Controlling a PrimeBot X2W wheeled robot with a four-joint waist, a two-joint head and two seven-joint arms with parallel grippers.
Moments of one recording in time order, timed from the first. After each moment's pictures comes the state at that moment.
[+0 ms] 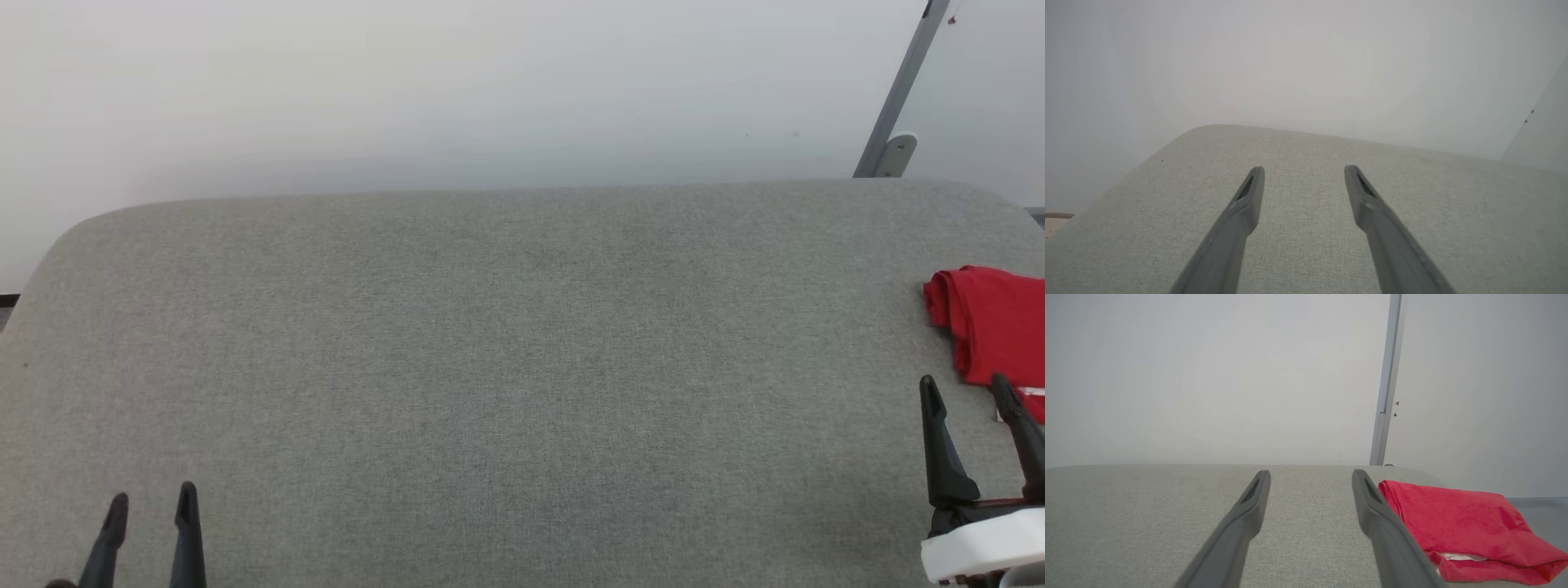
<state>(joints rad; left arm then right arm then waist) 0.24 0.22 0.13 0.02 -0.38 -0.13 -0.26 0.03 -0.26 -0.11 0.14 0.29 0.13 -0.26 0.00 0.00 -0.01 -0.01</state>
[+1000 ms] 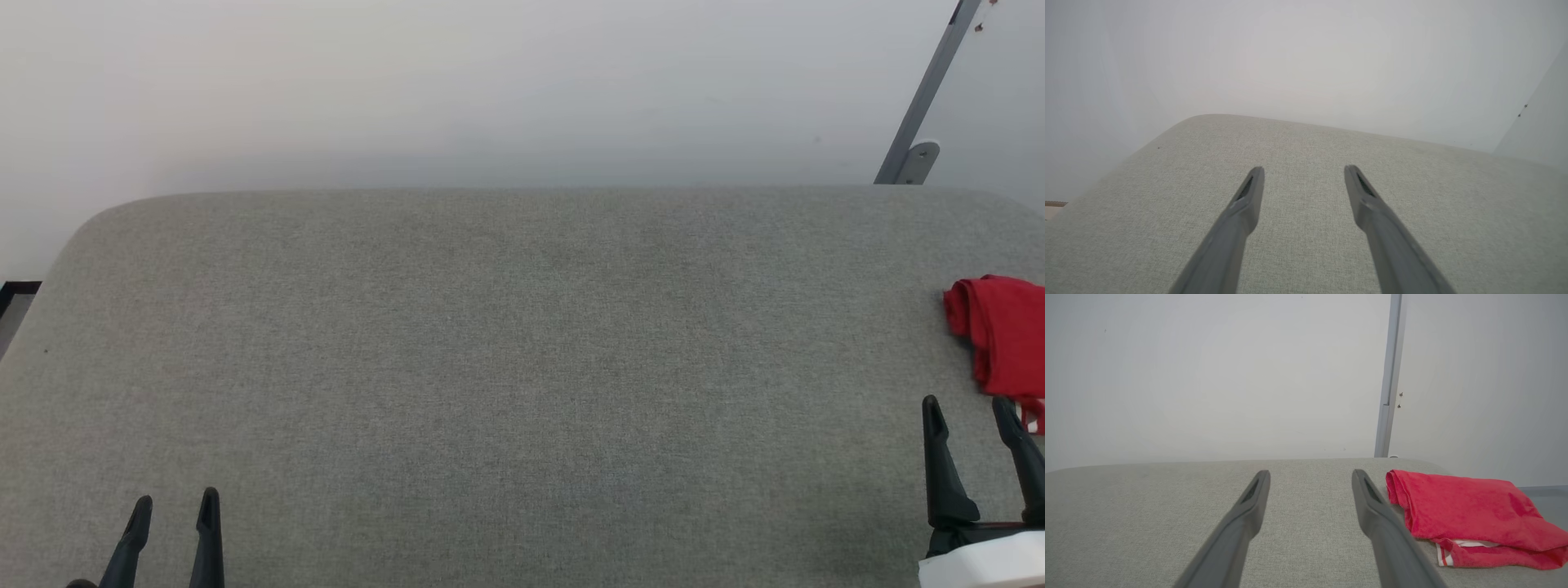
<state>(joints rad) 0.26 0.23 0.08 0.03 -0.40 -0.13 -0.26 0.09 -0.22 -0.13 0.10 0.29 0.13 -0.26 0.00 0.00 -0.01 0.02</state>
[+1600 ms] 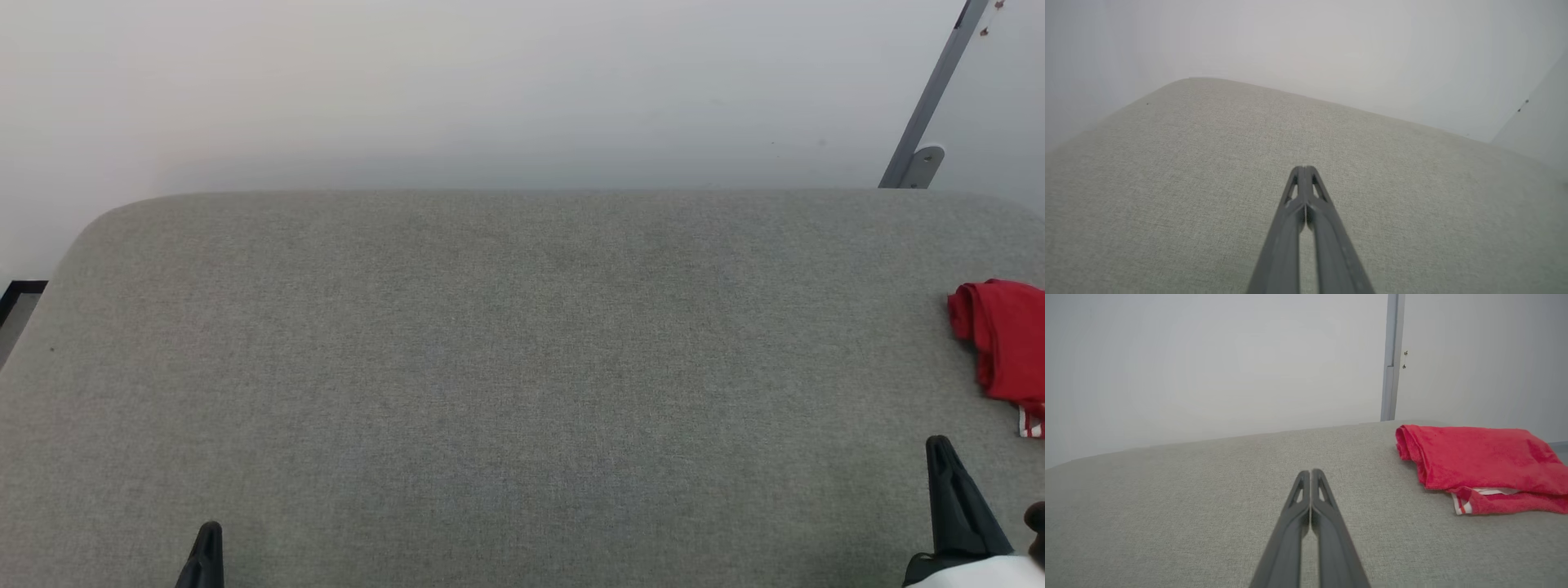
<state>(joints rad) 0.27 0.19 0.05 0.09 -0.41 -0.13 -0.26 0.12 -0.18 -0.13 0.16 0.30 0.13 -0.25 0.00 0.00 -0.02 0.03</state>
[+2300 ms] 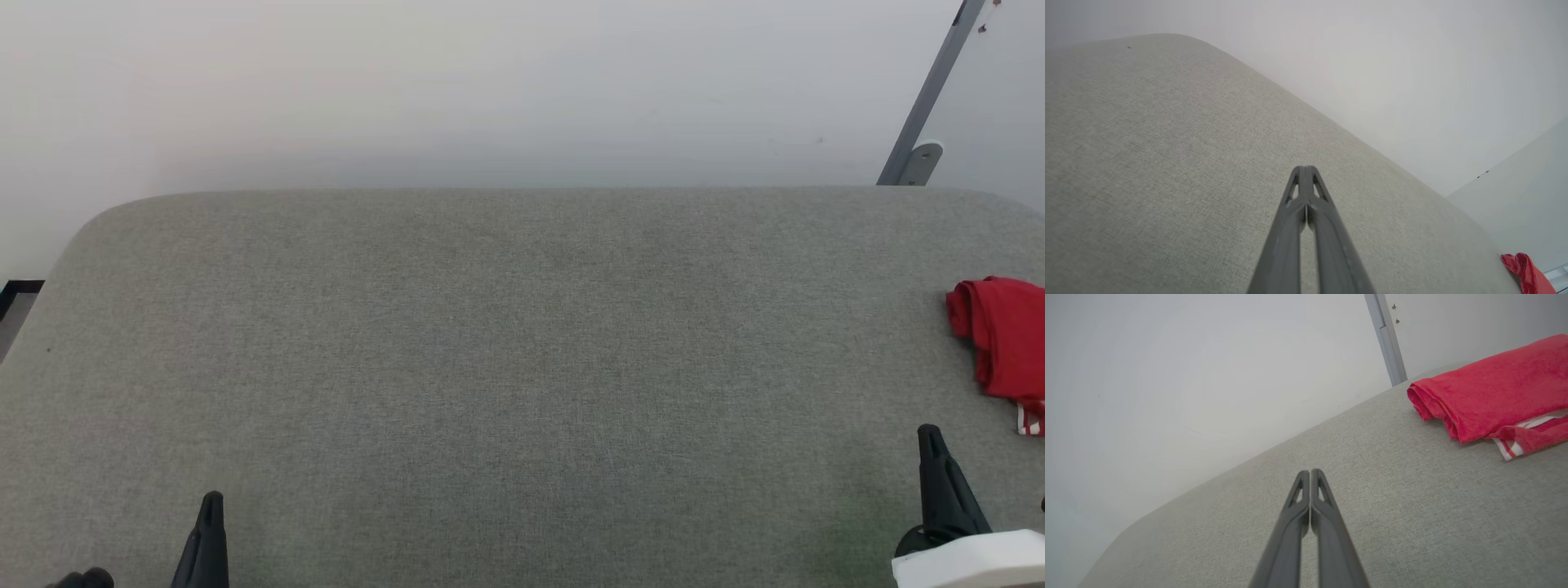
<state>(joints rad) 0.18 0.16 0.06 0.14 -0.75 -0.13 -0.17 0.07 -0.15 -0.12 0.19 0.66 0.13 -0.16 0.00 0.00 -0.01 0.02</state>
